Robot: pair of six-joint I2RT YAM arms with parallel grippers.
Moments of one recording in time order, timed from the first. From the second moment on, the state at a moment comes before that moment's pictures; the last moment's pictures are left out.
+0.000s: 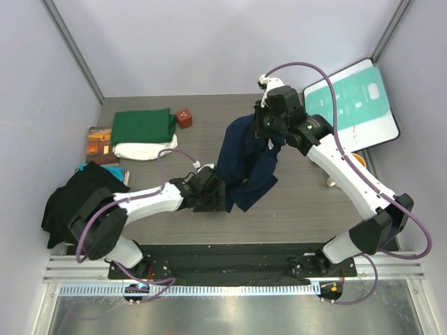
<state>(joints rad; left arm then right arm) -0.83 1.45 0.80 -0.36 -0.04 -0.80 0.58 1.49 1.61 -0.68 0.10 0.29</state>
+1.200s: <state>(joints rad) -0.88 1.66 0.88 -0.21 -0.22 -0.84 0.56 1.46 1.60 -0.68 0.09 0.28</state>
